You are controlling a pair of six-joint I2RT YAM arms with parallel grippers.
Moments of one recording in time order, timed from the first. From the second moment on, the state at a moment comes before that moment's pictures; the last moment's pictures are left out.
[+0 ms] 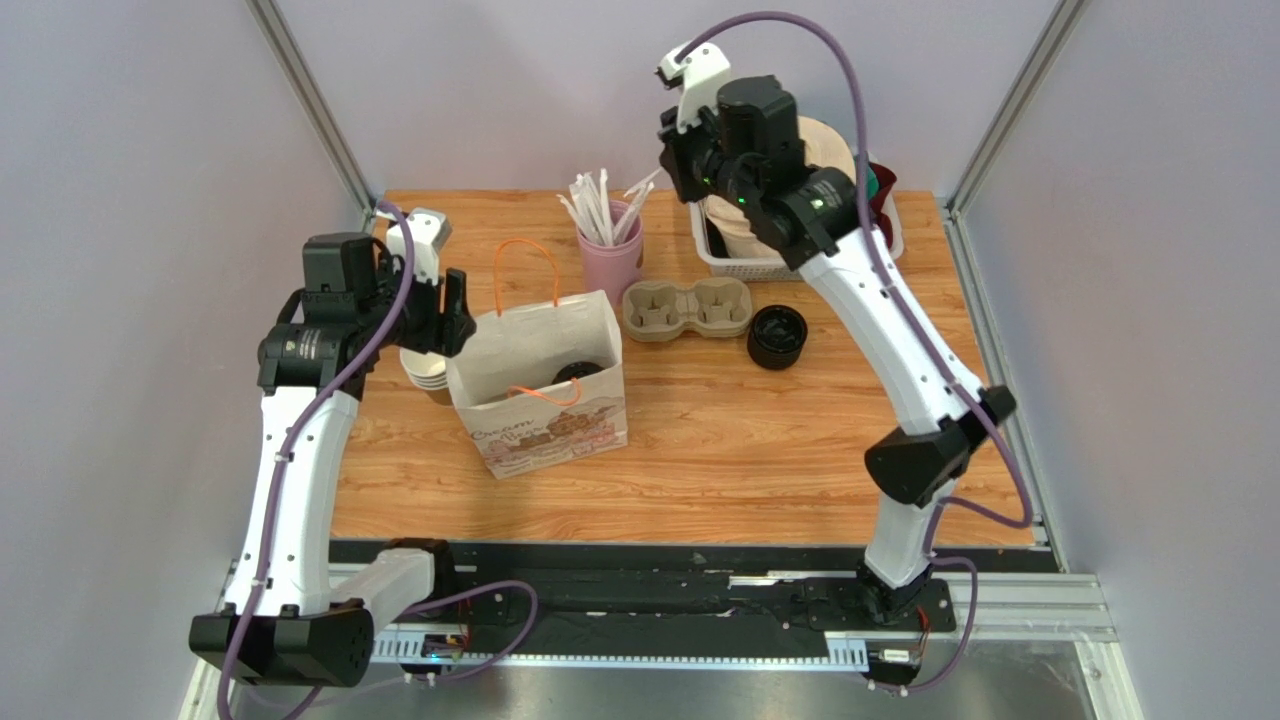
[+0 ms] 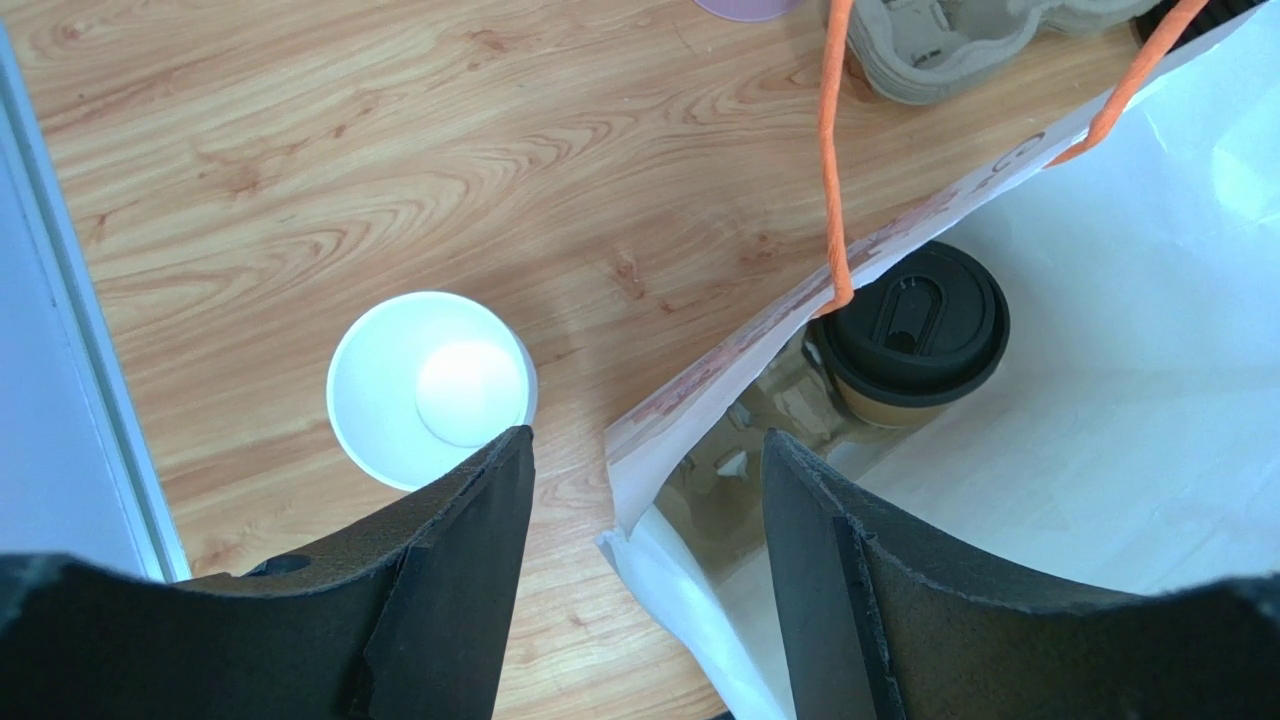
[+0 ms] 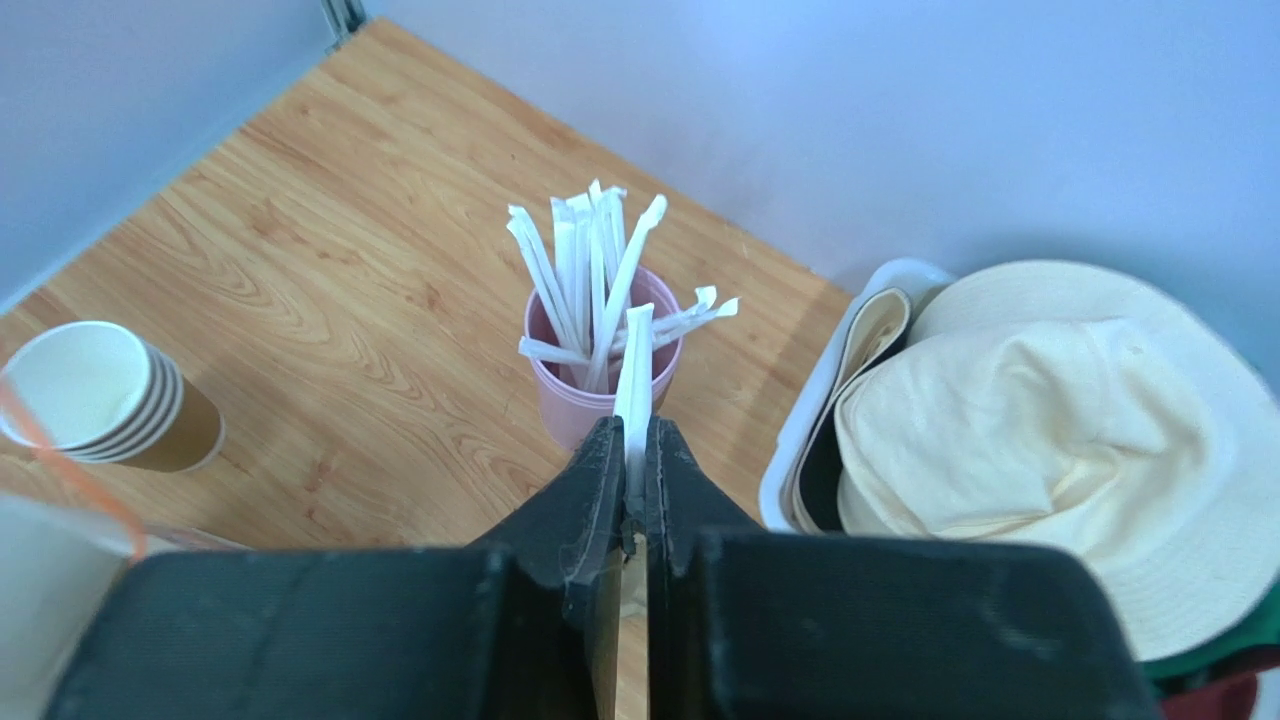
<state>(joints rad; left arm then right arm) -0.02 1.07 1.33 -0.93 0.30 0.17 0.63 1.87 2.27 -0.69 0.07 -0.06</state>
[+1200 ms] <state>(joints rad) 0.13 1.05 1.46 -0.95 0.04 0.14 1.15 1.57 2.23 -0.95 0.09 -0.16</state>
